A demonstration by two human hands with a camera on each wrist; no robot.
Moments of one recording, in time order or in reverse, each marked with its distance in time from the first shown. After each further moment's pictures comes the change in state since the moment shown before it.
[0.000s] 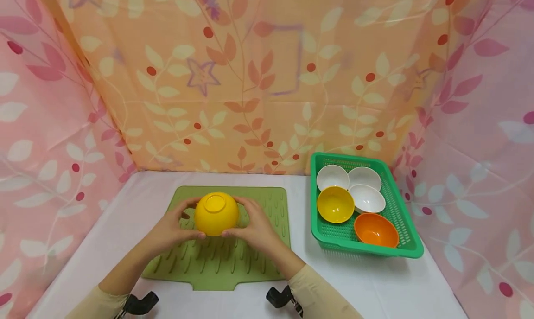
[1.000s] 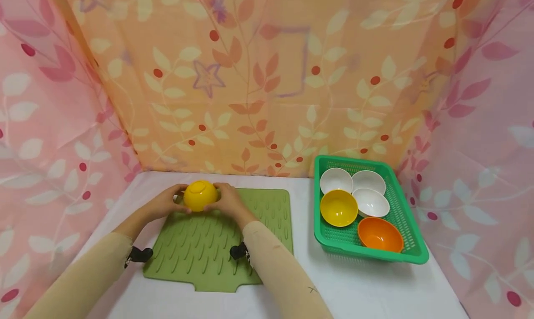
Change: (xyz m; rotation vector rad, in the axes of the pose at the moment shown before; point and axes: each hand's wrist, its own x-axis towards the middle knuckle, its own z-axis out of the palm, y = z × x) left_hand 0.076 -0.118 -0.068 0.144 -0.108 -0.137; right_hand 0.141 0.044 0.076 -0.179 -0.144 0.034
